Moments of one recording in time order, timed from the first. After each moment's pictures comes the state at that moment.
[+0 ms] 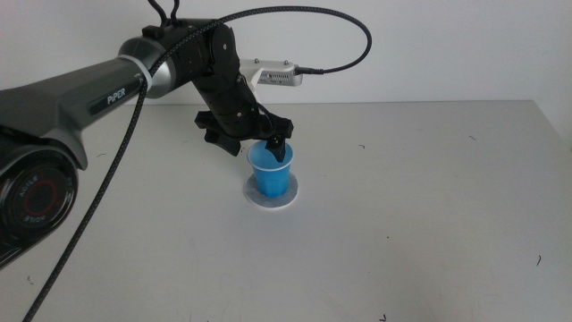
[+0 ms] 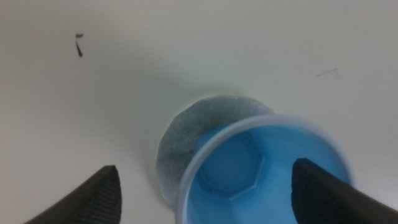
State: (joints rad) left arm -0.39 2.19 -1.89 -0.18 0.98 0.01; right arm -0.05 -0.02 0.03 -0.03 0.14 0.03
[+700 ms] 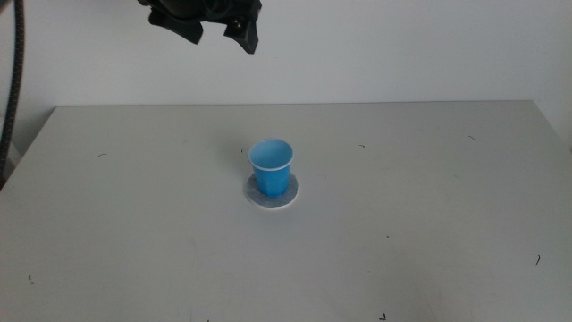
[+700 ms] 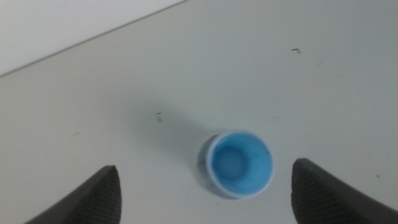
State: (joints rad) left arm -0.35 1.96 -2.19 -0.13 1.25 0.08; right arm -0.05 -0.02 0.03 -0.03 0.14 0.03
